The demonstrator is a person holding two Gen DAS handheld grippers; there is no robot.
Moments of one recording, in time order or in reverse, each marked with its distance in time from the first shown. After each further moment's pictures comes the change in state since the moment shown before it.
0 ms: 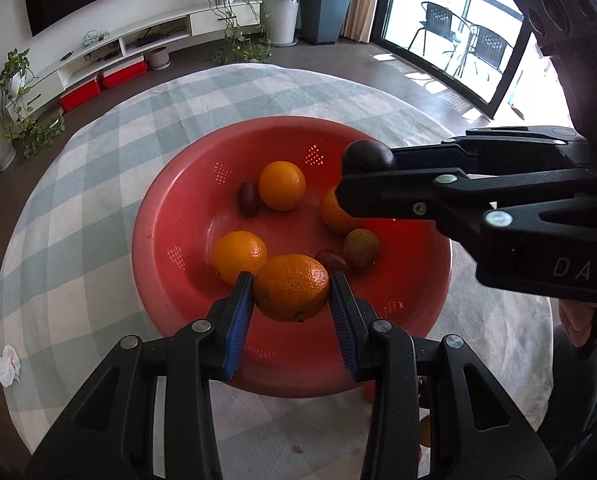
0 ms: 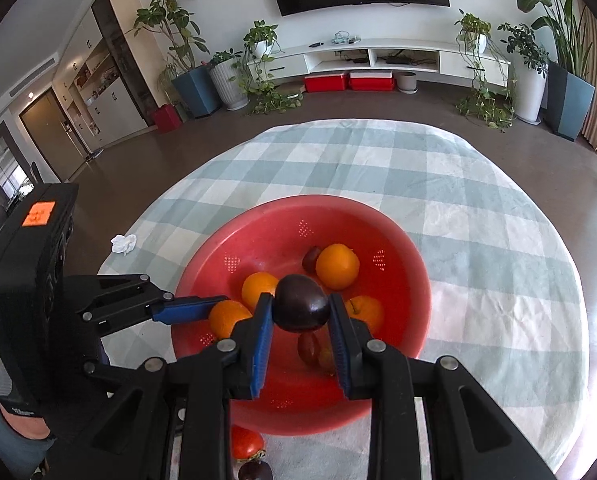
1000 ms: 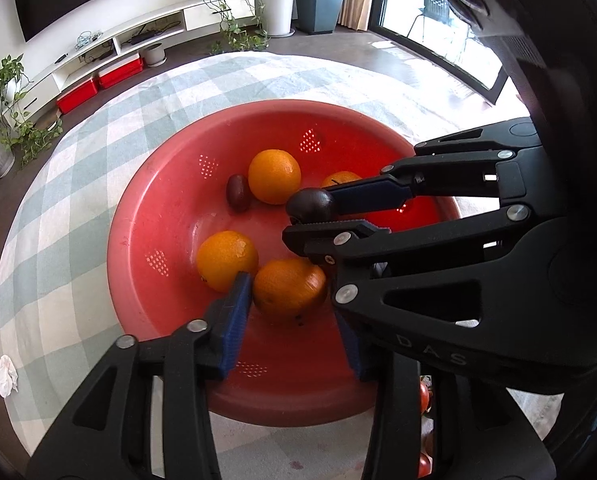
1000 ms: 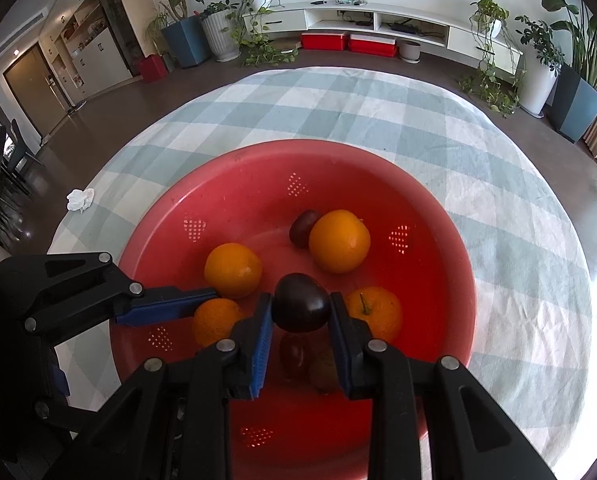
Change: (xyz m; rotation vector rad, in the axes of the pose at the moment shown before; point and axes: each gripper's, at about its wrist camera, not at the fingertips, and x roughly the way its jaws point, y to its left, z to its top) left arm 0.019 -0.004 0.001 0.033 0.026 0.018; right arm 0.052 0.003 0.000 -0.068 0.142 -0.089
